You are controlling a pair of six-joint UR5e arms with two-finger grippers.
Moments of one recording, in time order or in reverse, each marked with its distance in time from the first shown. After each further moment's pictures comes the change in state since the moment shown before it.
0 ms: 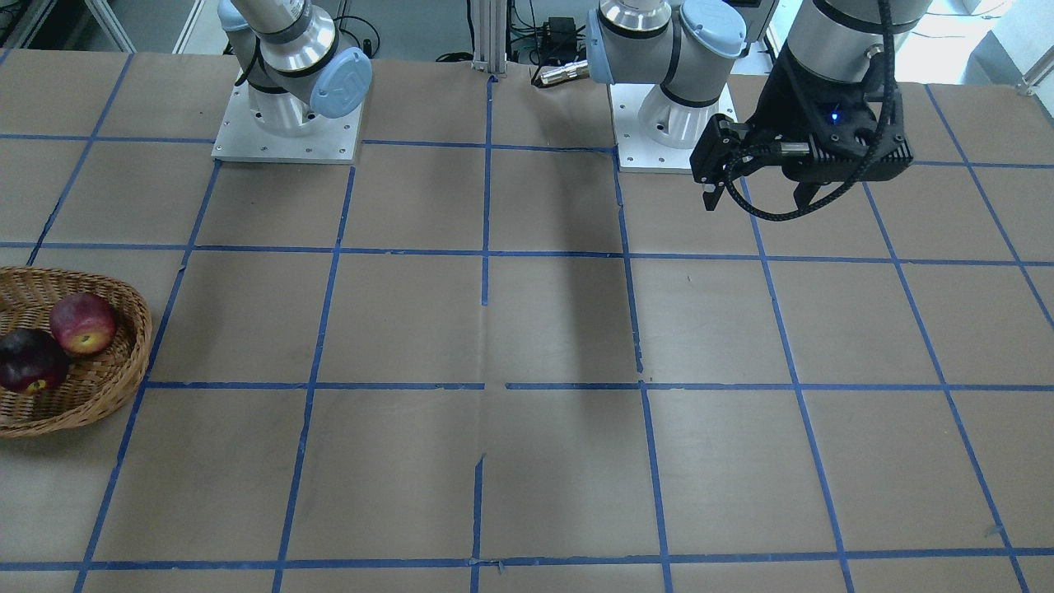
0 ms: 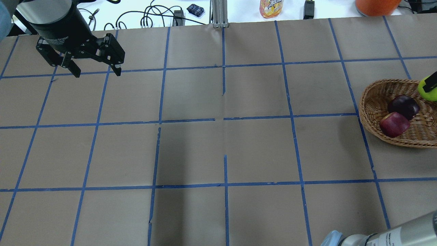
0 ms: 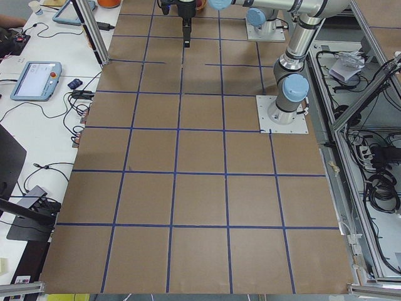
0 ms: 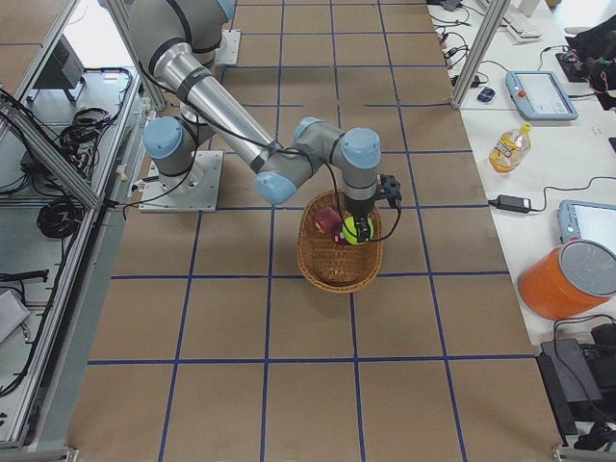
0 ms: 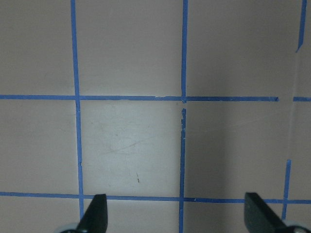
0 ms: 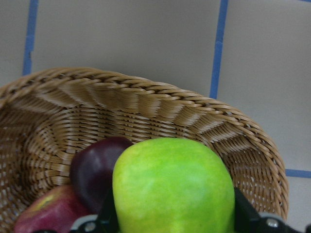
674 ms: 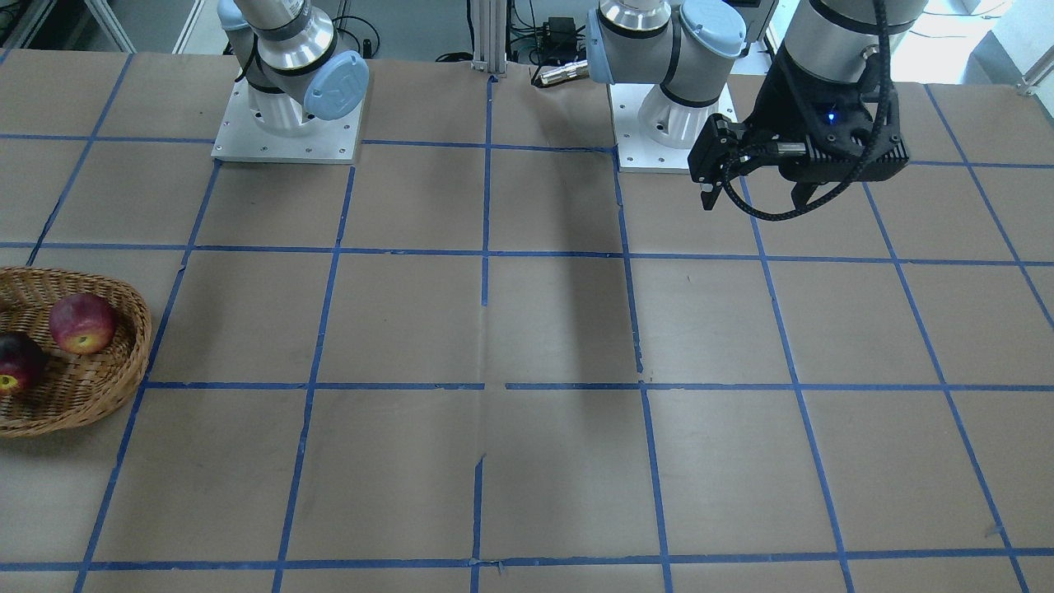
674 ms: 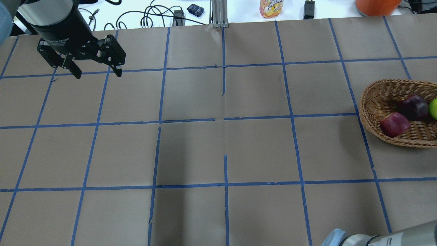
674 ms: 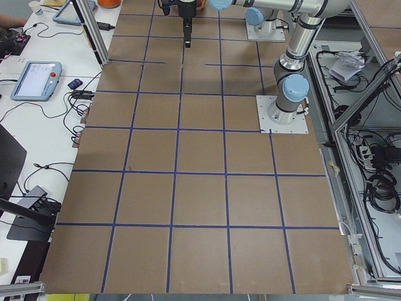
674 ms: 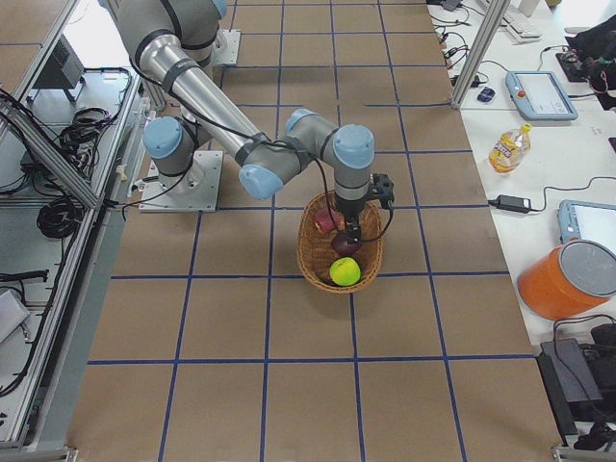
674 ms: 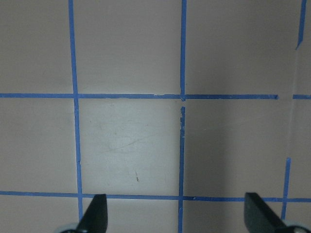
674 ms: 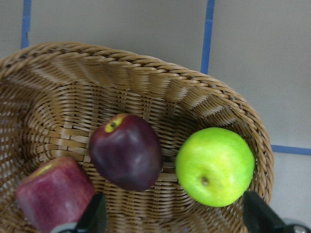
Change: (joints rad) left arm -0.001 0.003 -0.004 0.000 -0.001 0.000; right arm -0.002 -0.120 -0.040 0.223 -0.005 0.051
